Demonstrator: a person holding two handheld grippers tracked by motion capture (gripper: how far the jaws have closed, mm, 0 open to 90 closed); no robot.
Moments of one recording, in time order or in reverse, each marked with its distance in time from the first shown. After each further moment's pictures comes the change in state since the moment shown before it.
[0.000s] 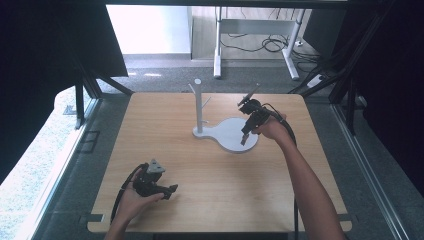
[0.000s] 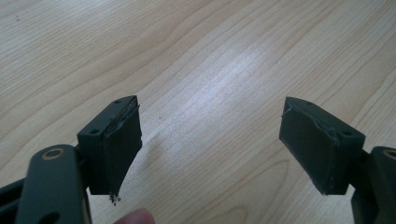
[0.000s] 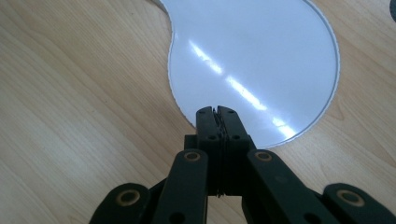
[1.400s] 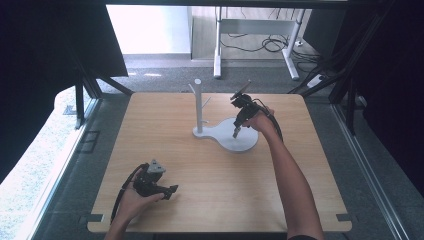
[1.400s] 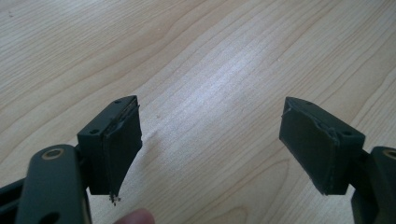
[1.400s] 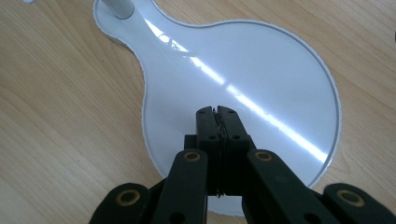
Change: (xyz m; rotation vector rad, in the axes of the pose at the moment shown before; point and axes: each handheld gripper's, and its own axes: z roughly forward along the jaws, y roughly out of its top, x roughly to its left) left arm 0.000 -0.001 0.002 0.006 -0.009 -0.002; right arm -0.021 0.036 0.042 -0.018 0.006 0.060
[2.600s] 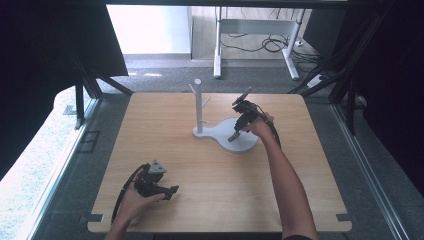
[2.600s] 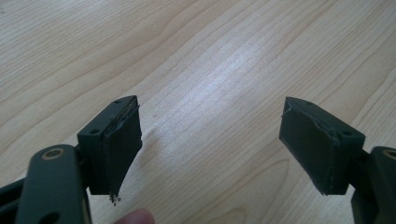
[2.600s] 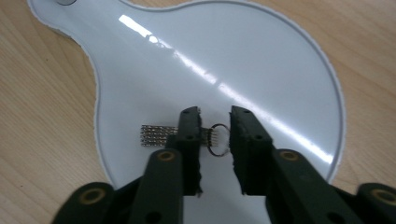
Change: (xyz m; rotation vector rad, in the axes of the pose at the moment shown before) left arm -0.001 0.000 0.003 0.010 -0.004 0.010; right arm -0.015 -0.010 0.037 -0.003 -0.039 0.049
